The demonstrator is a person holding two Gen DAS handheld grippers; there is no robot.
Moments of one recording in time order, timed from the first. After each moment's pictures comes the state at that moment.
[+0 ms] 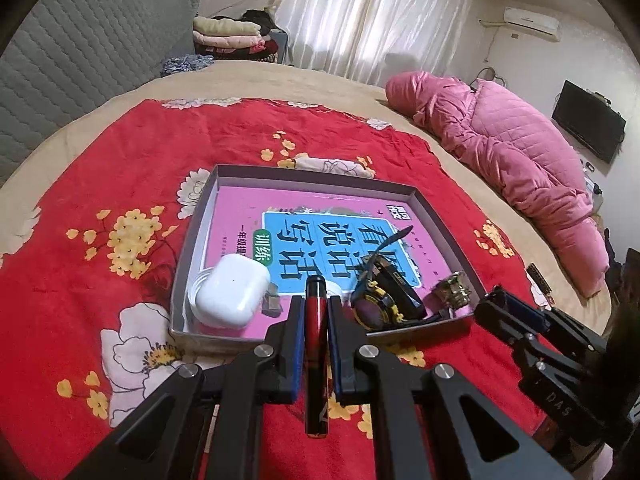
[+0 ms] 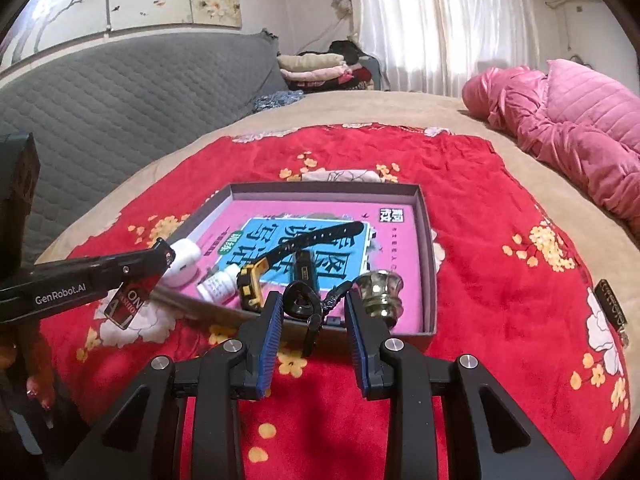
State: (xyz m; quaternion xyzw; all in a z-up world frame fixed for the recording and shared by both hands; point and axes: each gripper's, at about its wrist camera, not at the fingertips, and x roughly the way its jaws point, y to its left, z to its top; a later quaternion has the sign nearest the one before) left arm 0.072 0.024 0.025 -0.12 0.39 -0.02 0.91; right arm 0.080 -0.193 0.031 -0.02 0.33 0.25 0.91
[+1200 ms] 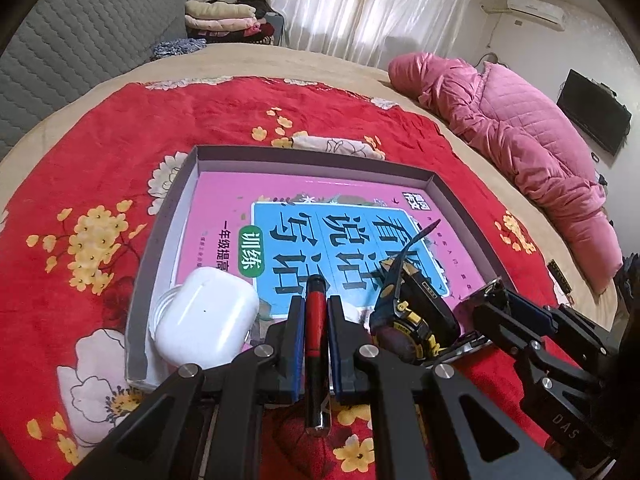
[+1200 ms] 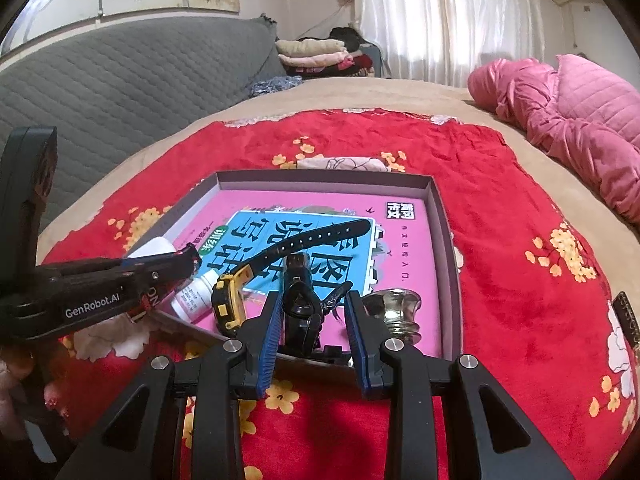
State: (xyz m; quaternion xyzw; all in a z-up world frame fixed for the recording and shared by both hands) left arm 0.120 0.022 -0.014 -0.12 0.41 -0.03 0.90; right arm 0.119 -0.170 0.005 -0.04 0.36 0.25 0.90
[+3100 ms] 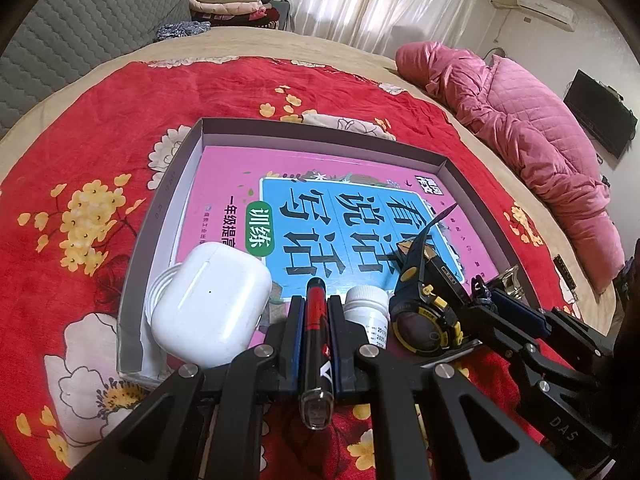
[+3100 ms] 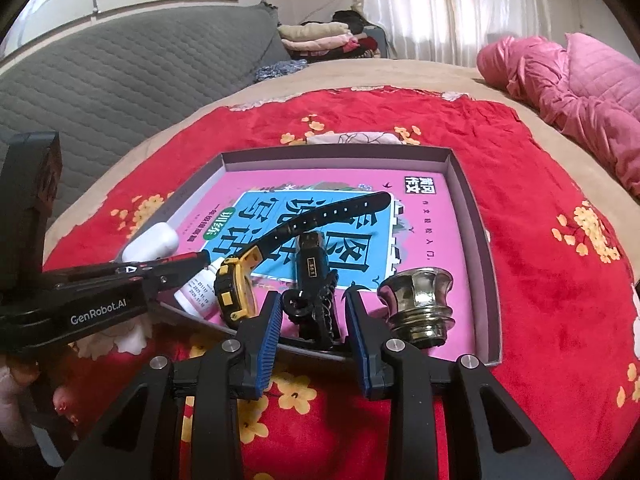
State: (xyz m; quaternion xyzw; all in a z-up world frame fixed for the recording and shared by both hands) left arm 0.125 0.027 -0.033 -0.13 0.43 -0.03 0.89; right arm 0.126 -0.162 -0.012 -0.02 0.39 0.26 0.89
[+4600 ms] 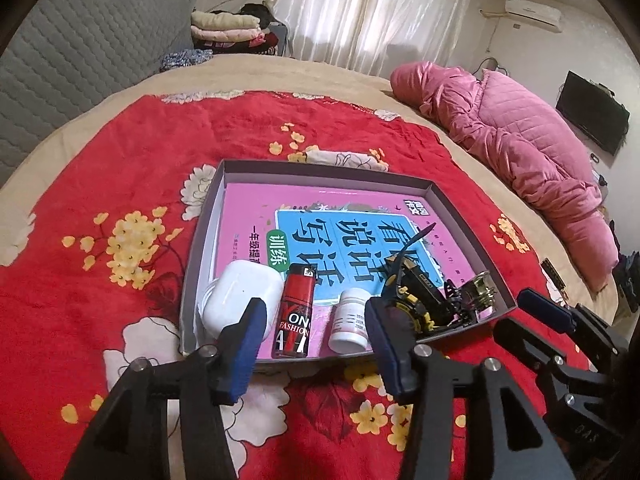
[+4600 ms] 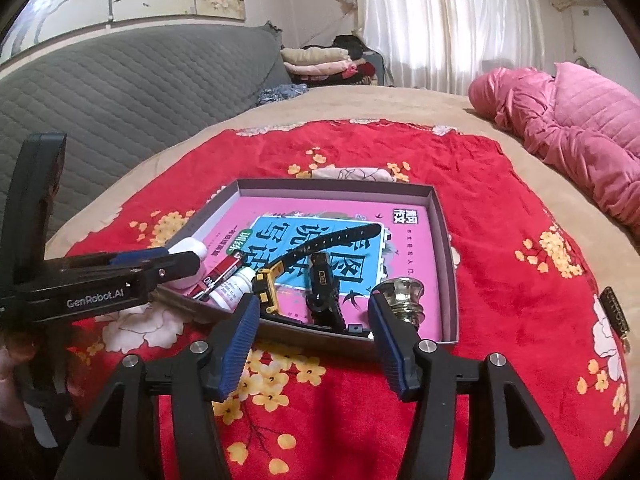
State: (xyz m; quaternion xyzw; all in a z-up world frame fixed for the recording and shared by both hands) left arm 0.088 0.036 0.013 -0.11 0.40 -0.02 0.91; right arm 0.078 -0.174 0.034 -0.04 0.34 0.25 0.91
